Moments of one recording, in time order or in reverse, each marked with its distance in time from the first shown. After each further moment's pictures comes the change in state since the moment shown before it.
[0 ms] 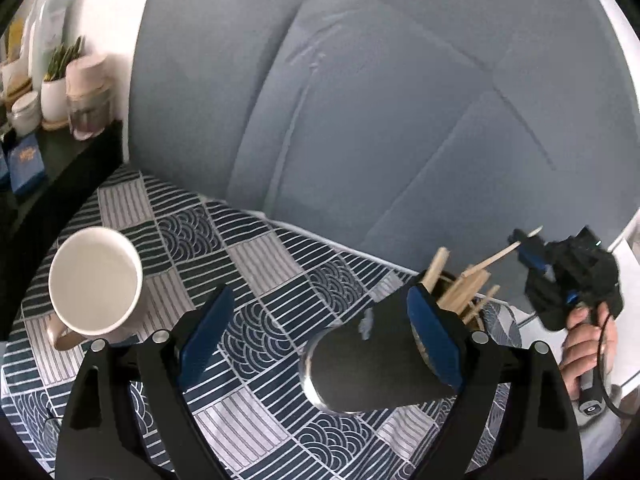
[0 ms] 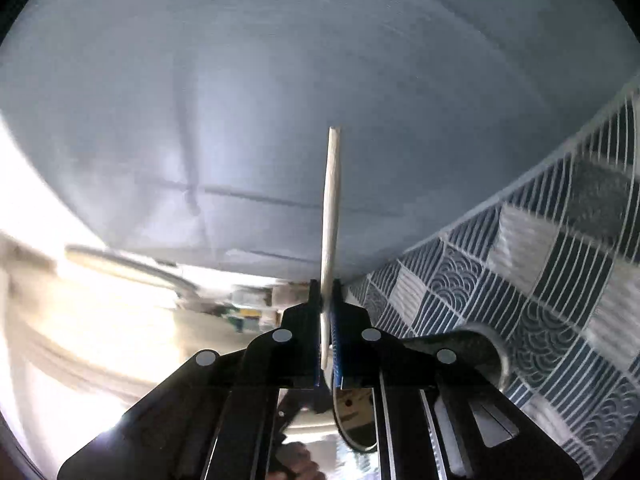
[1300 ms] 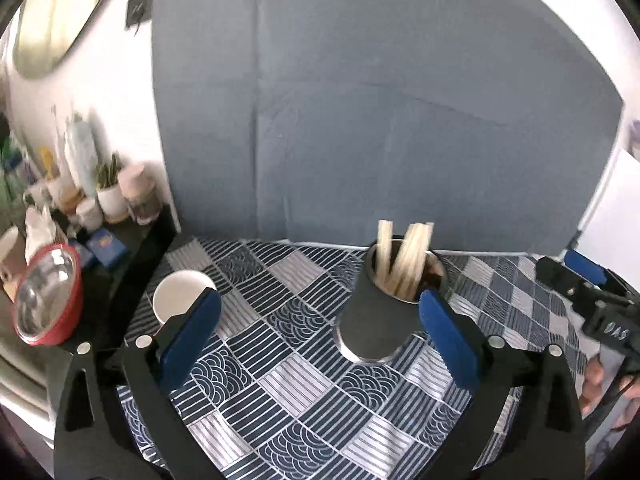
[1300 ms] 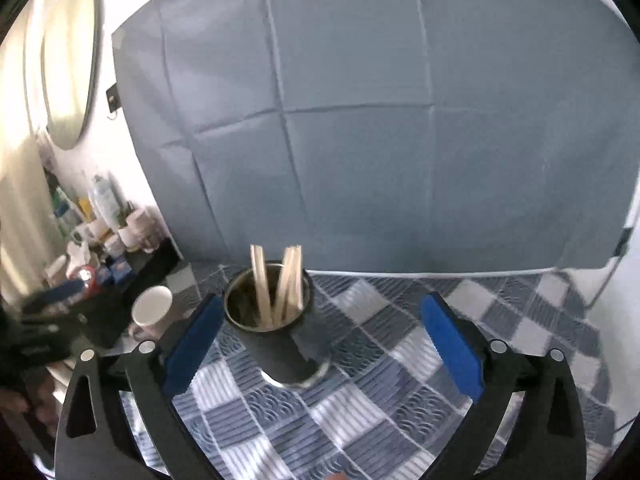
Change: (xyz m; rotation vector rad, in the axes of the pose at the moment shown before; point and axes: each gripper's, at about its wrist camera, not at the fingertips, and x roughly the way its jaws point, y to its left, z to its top) left arm -0.132 -0.064 -0.035 0.319 -0.108 0.168; right arm -0.070 0.115 -0.209 -0.810 -0.327 -0.752
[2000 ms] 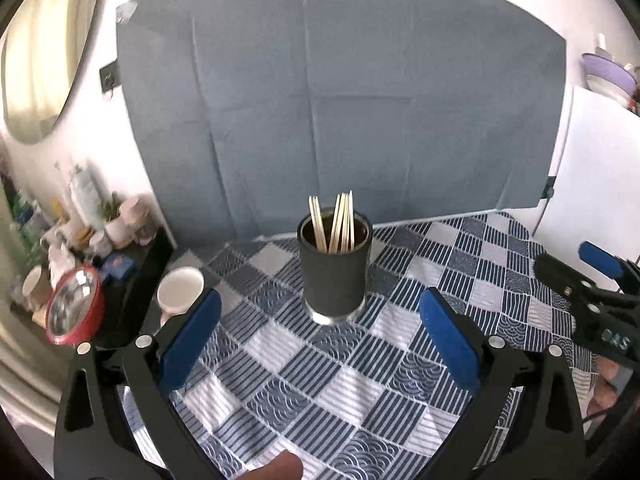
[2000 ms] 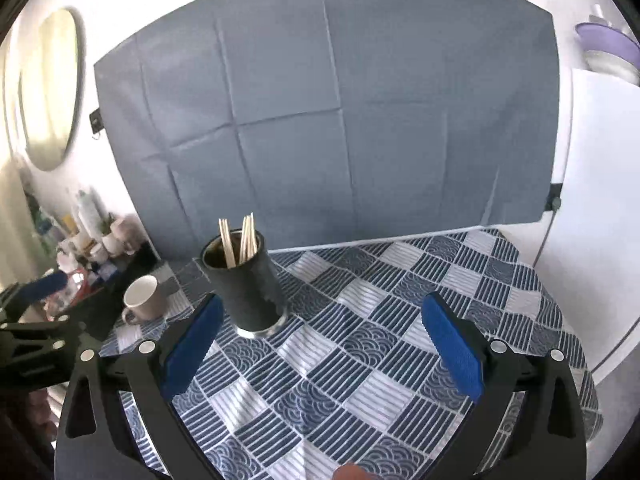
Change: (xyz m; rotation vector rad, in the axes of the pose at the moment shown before) left arm -0.079 -0.081 -0.049 0.160 -0.020 0.026; right arm -0.113 -0.025 -0.068 0.124 -0.041 -0.118
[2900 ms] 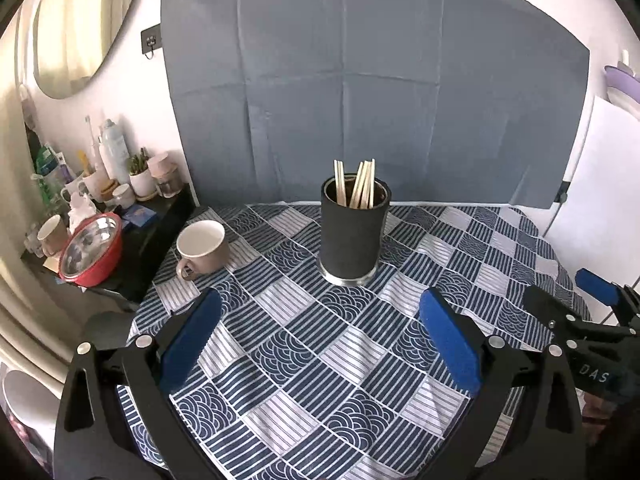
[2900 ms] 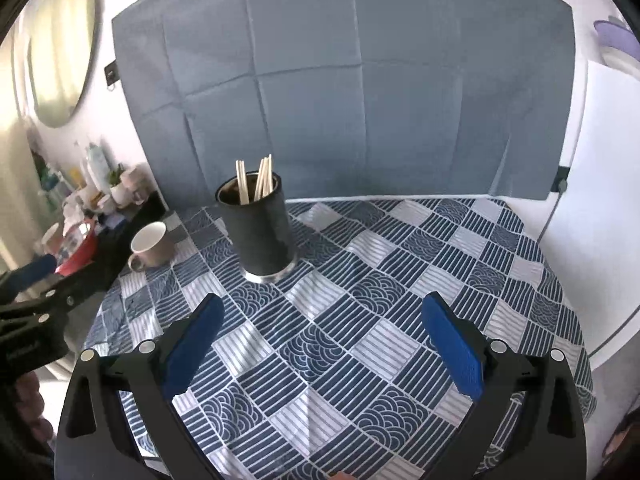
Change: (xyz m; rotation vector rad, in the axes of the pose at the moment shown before) left arm -0.025 0.007 -0.040 -0.093 0.049 0.056; right arm -0.005 0.016 -0.036 -0.076 0.130 0.006
